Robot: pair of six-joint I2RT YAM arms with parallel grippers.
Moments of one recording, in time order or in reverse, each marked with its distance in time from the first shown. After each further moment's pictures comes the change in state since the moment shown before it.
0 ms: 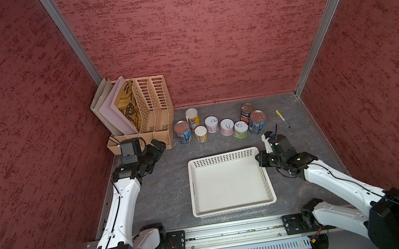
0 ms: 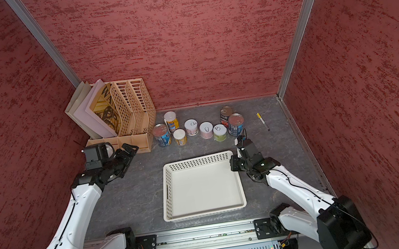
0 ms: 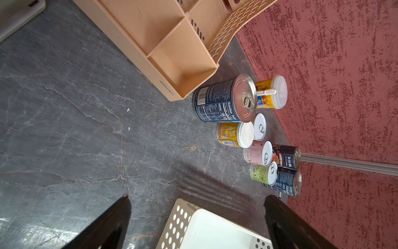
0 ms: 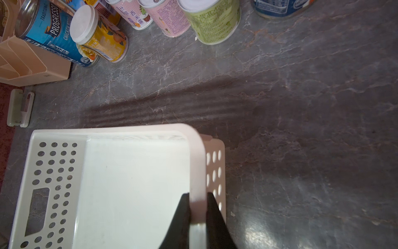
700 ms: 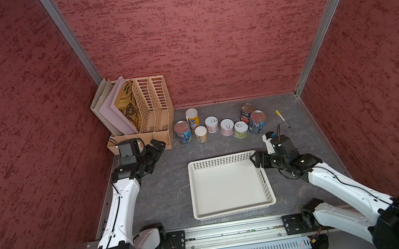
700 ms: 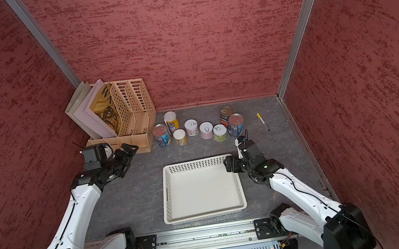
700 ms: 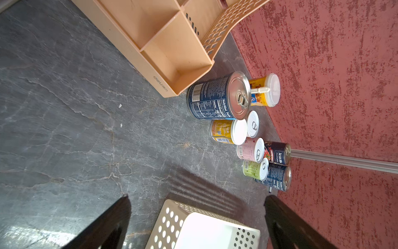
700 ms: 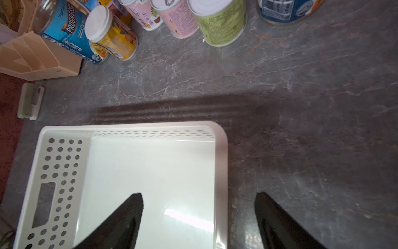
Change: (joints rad) left arm 0.032 0.000 -0.012 0.021 0.084 -0.001; right arm 0.007 -0.088 0.000 -0.043 0.002 -0.009
